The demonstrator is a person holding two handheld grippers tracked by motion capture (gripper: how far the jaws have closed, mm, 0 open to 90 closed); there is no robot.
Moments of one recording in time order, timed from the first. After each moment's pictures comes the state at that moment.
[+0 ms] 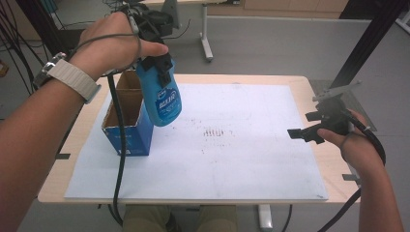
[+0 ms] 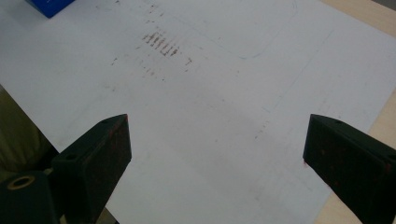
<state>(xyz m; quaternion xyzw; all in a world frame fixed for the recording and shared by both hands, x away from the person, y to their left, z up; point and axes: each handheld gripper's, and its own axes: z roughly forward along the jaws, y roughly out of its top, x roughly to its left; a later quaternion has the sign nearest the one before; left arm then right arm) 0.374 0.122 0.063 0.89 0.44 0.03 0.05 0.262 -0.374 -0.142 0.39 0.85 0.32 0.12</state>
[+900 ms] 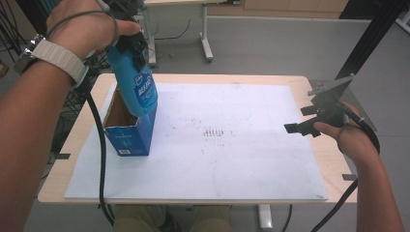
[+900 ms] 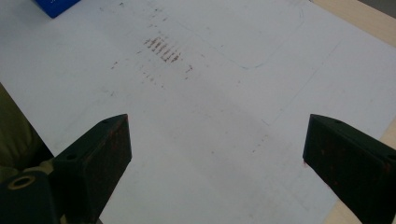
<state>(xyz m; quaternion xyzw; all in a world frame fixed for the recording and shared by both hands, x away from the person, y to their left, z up) 0.387 0.171 0.086 0.82 0.57 0.03 0.05 0.287 -0.375 -0.144 0.37 0.86 0.33 0.11</state>
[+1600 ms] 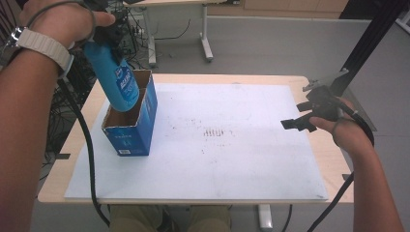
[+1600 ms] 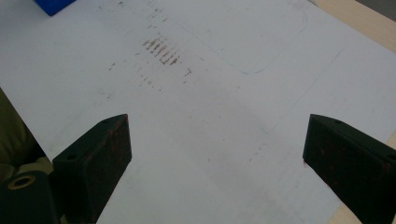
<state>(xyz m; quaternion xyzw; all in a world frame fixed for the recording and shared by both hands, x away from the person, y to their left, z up) 0.394 0.215 0.087 0.76 0.65 0.03 0.05 0.305 -0.368 -0.141 0.37 0.87 0.32 0.11</state>
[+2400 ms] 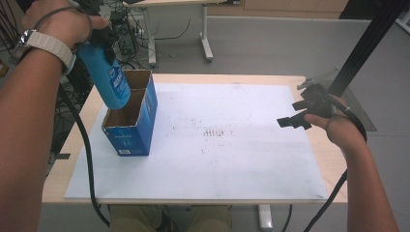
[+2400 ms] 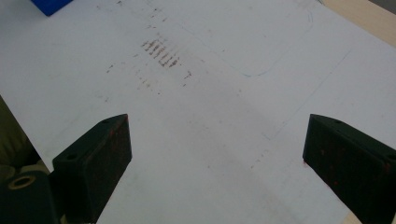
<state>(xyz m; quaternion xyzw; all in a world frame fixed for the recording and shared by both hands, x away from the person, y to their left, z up) 0.415 0.233 0.069 0.74 0.68 0.04 0.04 0.322 -0.363 -0.147 0.36 0.87 0.32 0.10</state>
